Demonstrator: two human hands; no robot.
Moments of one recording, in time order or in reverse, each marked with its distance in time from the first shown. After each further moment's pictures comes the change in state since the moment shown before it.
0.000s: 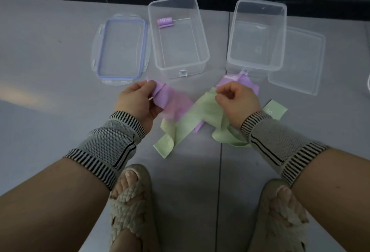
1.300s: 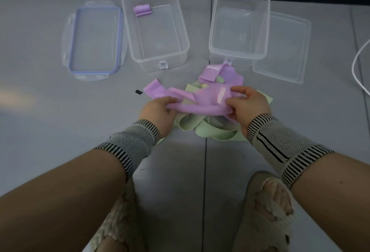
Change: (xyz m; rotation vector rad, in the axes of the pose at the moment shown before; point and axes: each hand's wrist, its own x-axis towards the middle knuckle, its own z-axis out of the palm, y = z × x) left_hand 0.027 -0.084 0.028 1.318 -0.219 0.375; right_hand 0.013 0.070 -0.028 0.368 0.117 0.390
